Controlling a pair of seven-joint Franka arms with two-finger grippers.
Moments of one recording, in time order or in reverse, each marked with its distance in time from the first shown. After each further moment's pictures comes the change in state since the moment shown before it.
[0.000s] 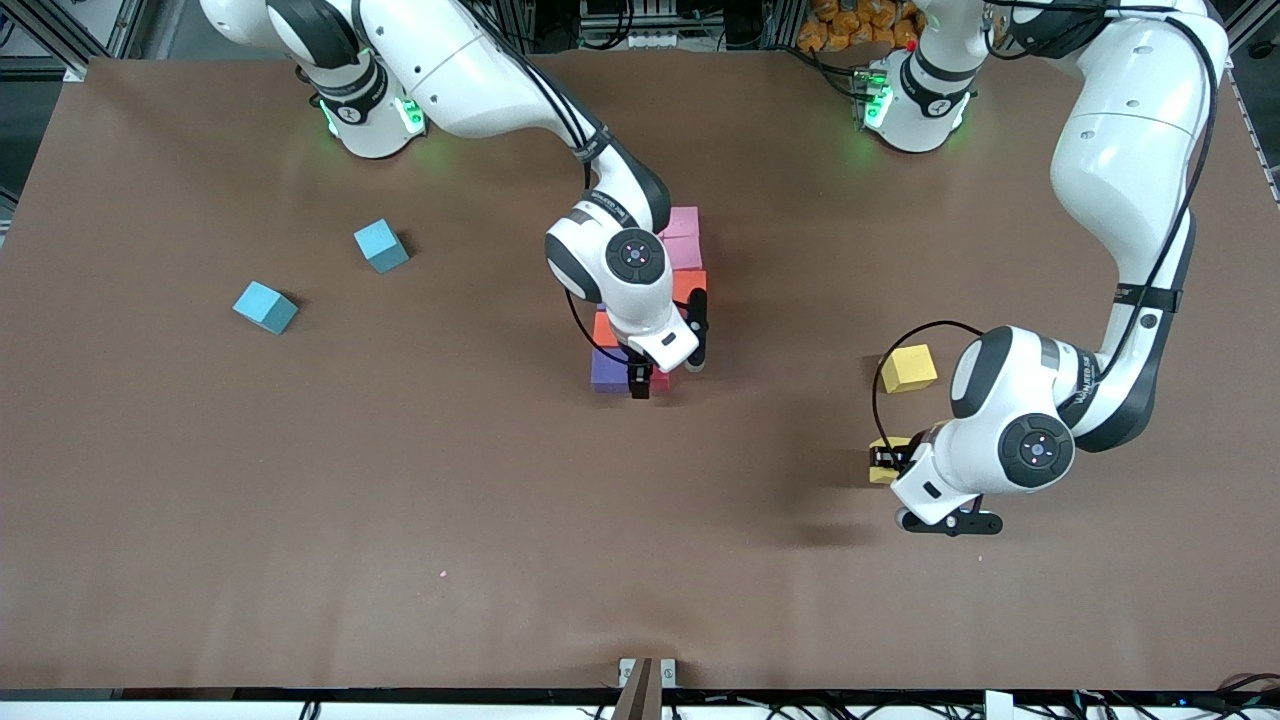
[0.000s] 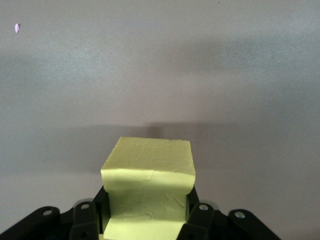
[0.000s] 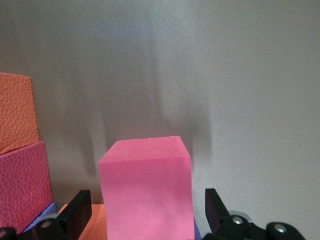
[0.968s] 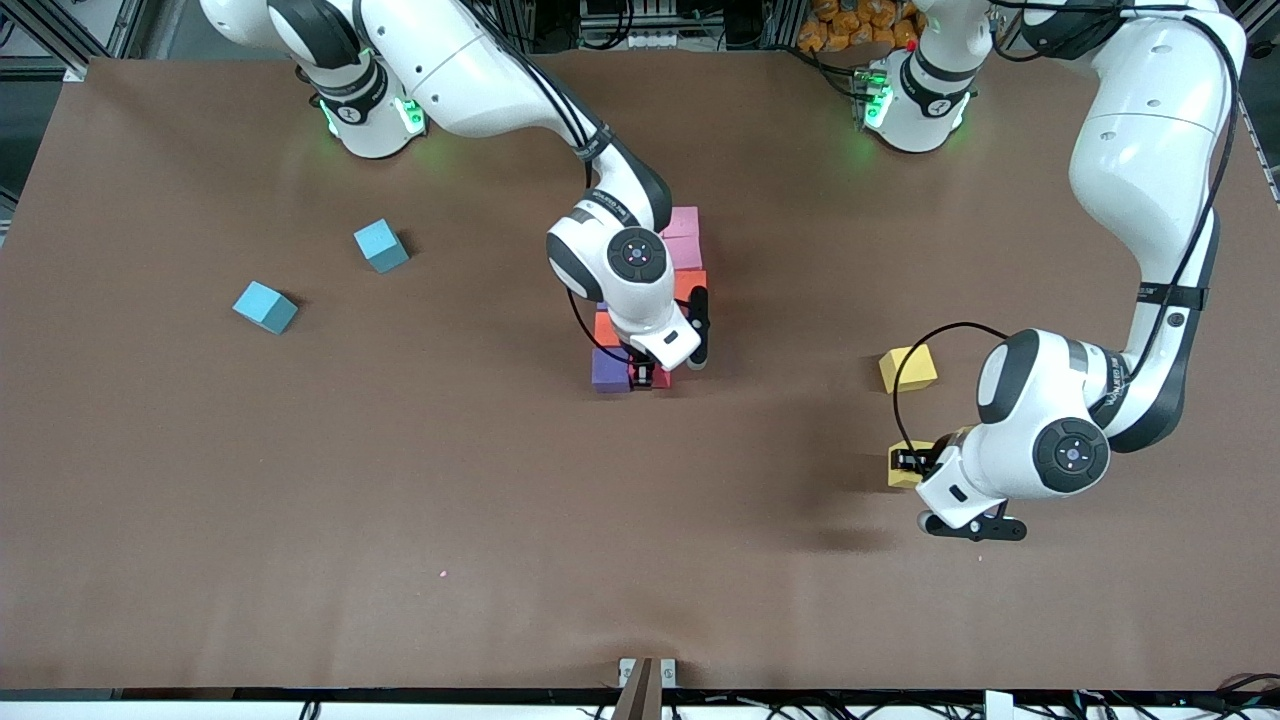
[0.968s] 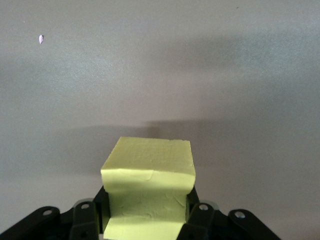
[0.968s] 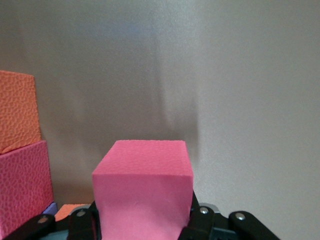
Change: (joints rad) left arm 0.037 -0.004 -0.002 0.003 0.000 0.000 0.076; right arm 0.000 0.008 0.001 0.001 0.000 0.000 -0.019
